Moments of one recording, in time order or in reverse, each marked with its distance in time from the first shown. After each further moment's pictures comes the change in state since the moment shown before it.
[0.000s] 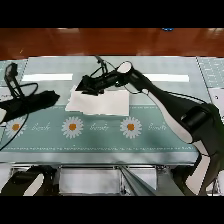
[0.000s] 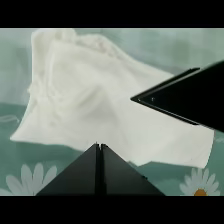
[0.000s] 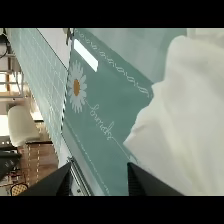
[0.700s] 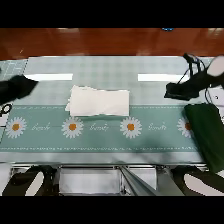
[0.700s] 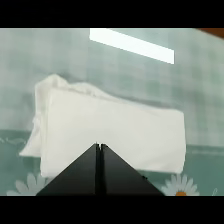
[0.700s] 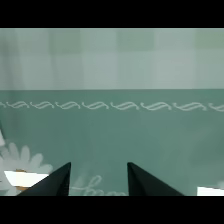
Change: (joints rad) left arm 0.114 0.082 0.158 -0.034 -0.221 0.049; right arm -0.547 0.759 -0.713 -0.903 0.142 0.206
